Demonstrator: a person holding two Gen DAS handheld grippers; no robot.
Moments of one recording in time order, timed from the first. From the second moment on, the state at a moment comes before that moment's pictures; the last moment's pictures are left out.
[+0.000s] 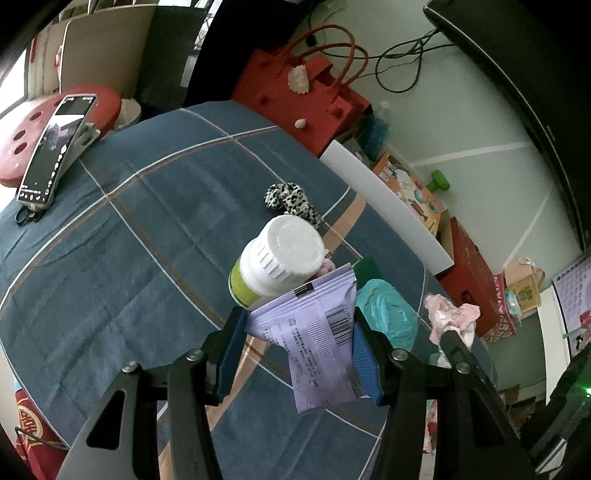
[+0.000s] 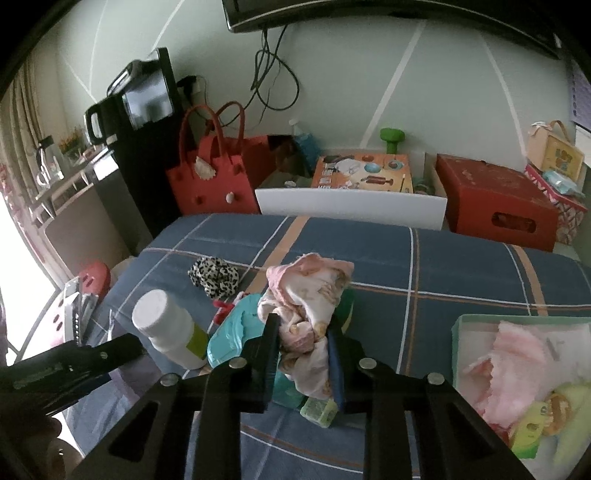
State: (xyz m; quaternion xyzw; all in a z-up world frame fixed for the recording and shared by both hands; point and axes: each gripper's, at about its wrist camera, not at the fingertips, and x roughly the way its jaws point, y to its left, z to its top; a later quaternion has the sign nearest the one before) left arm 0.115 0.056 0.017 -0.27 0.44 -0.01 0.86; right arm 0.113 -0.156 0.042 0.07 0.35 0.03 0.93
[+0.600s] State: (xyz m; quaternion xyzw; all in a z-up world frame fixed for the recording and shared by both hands) left arm 0.111 -0.027 0.064 -0.16 0.39 -0.11 0.90; right arm 0.078 -0.264 0.070 0.13 0.31 -0.09 0.94
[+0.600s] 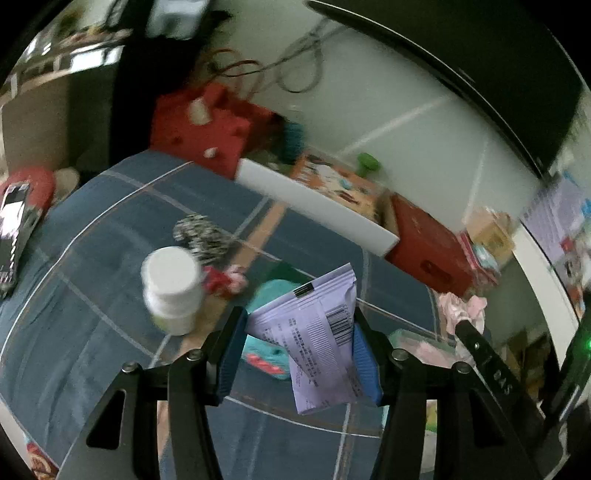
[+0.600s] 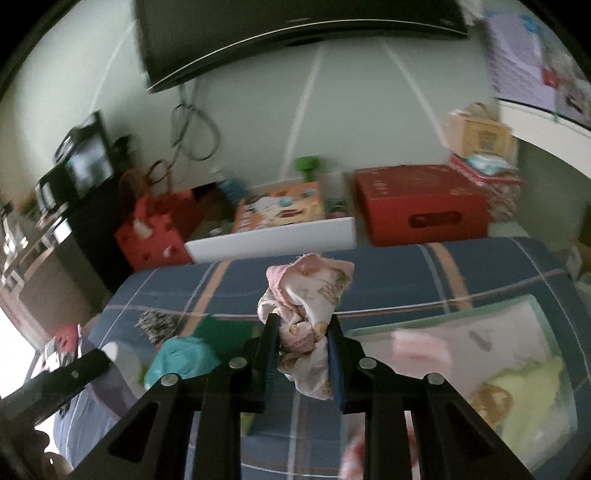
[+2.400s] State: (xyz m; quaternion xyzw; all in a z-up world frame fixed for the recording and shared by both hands) left arm 0.133 -0.222 0.033 -0.02 0.45 -0.28 0.85; right arm 0.024 -0.424 0.037 0.16 0.39 -0.33 0.84
